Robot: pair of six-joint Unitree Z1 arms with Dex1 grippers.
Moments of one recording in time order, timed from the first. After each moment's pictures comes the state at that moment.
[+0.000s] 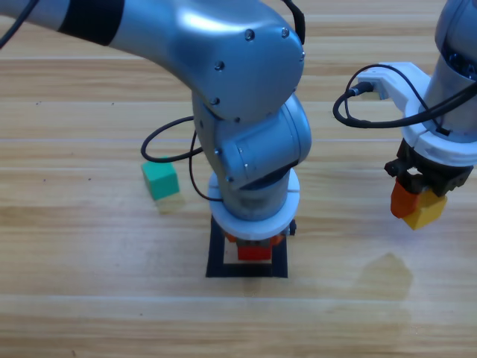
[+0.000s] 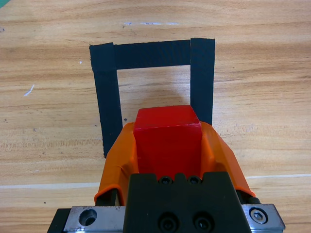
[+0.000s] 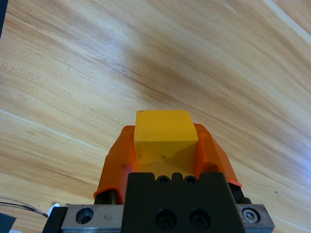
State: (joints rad) arm 0 -1.12 2.20 -1.64 0.74 0.28 -1.05; arm 1 0.72 2.03 -1.48 0.95 -0.06 0.17
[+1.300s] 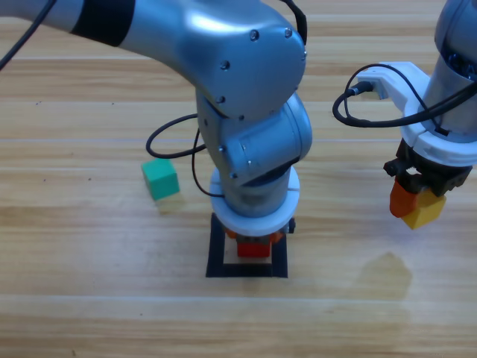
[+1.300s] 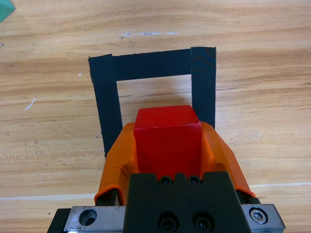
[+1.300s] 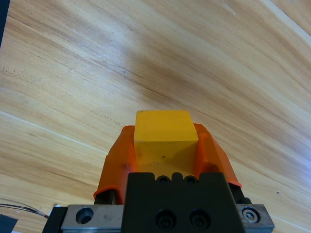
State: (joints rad) arm 0 -1.10 2.22 -1.66 0.74 0.28 -1.00; arm 1 0.72 2.03 -1.48 0.95 -0.06 0.18
